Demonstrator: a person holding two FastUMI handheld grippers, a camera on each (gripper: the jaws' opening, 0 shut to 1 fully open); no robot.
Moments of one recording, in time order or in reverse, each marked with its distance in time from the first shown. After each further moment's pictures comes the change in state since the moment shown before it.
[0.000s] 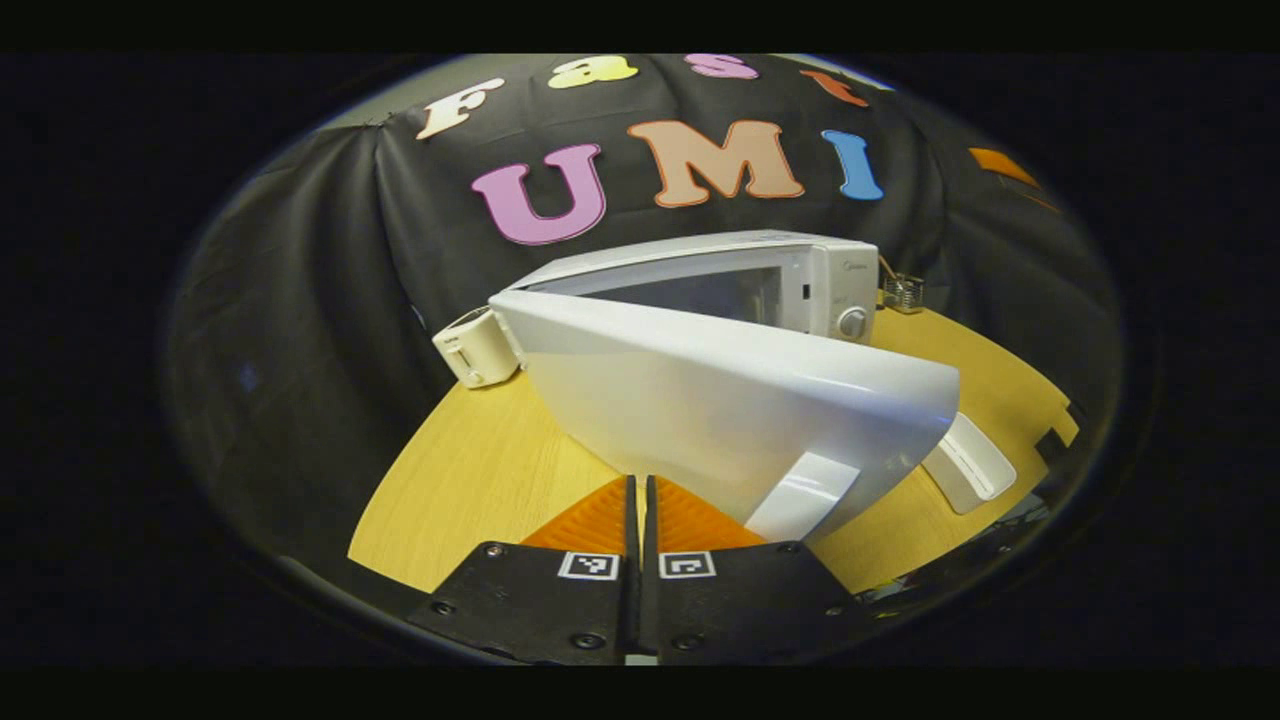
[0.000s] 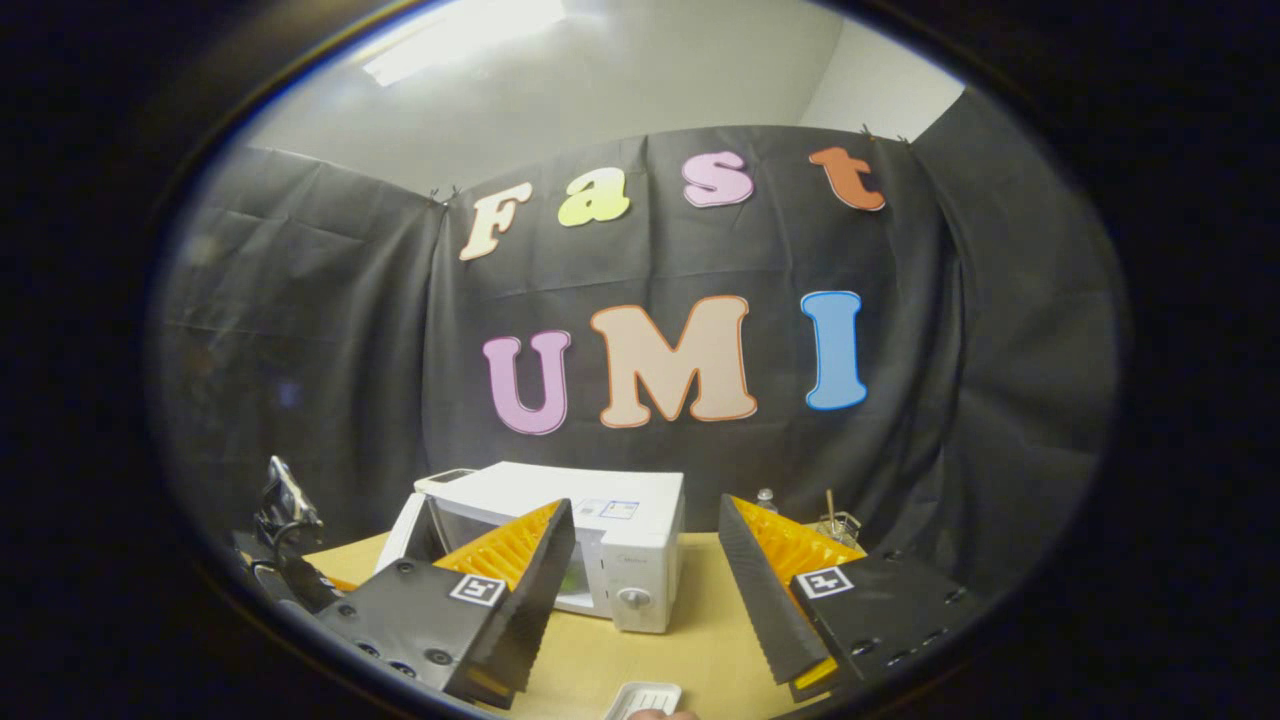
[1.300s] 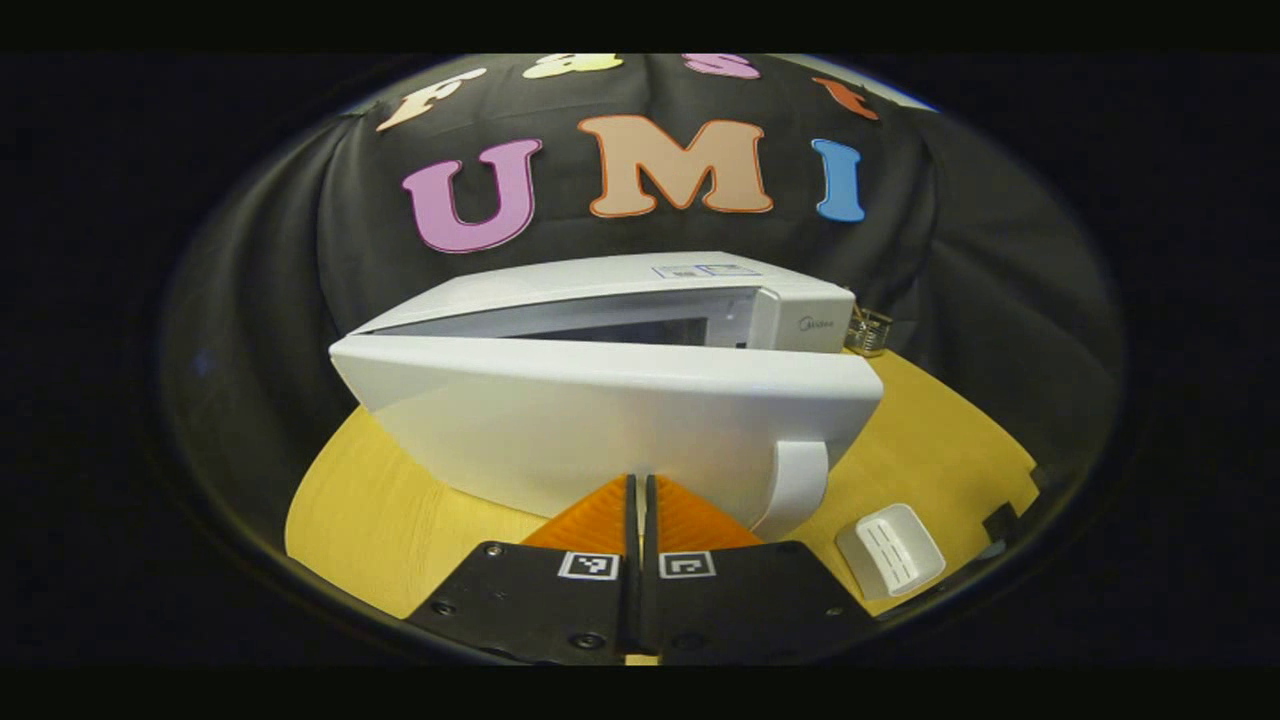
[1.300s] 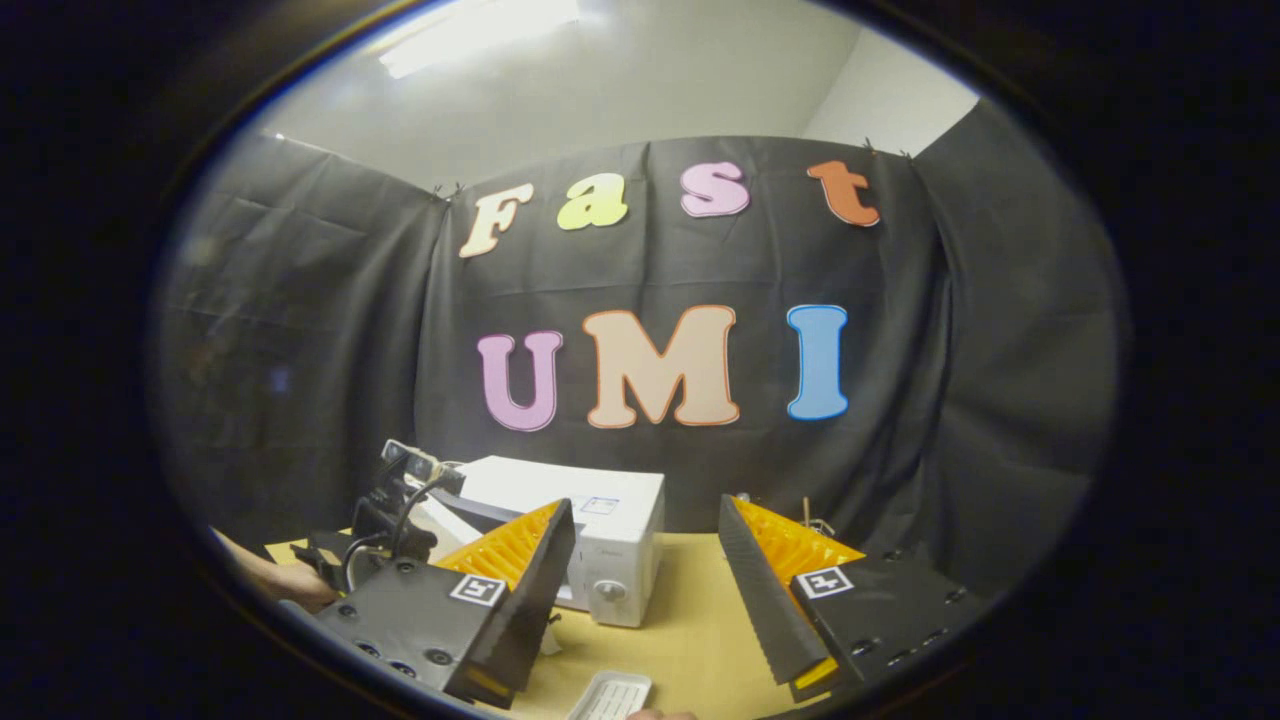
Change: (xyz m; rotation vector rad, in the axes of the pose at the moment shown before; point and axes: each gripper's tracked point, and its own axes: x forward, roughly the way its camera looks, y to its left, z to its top) left arm 0.085 -0.088 0.083 -0.095 -0.020 -0.154; right arm -0.029 -0.020 0.009 -0.047 0.001 -0.021
